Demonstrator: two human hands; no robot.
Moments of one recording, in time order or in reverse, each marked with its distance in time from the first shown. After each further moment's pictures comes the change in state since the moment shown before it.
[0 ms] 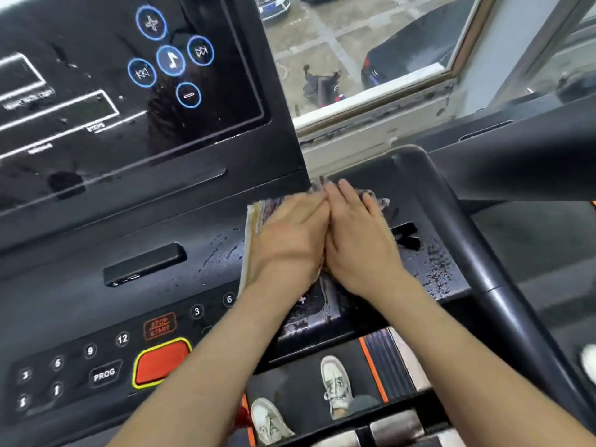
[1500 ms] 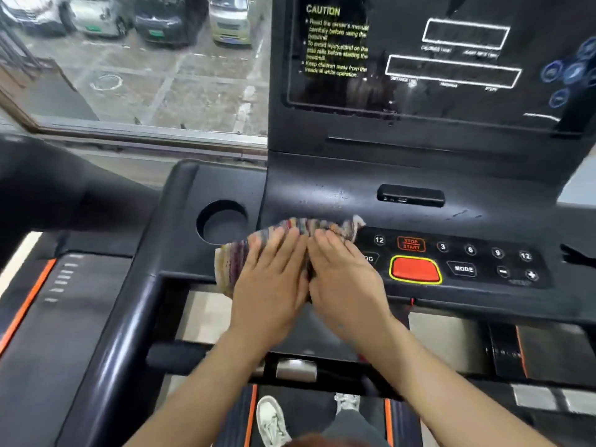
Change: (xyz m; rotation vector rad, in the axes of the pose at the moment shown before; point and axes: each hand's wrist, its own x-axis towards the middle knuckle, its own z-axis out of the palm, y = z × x) left_hand -0.334 -0.190 -0.125 0.118 -0.045 -0.484; right_hand -0.103 -0.326 0.133 -0.374 -0.182 -0.470
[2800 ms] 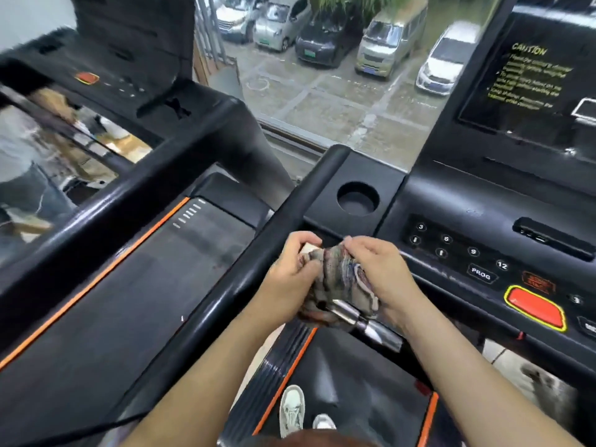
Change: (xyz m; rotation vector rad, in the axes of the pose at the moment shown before) left_hand -0.129 -0.032 -0.093 -1.054 0.198 -0.682; right_hand -0.006 -0.105 -0.027 1.383 -0.280 0.114
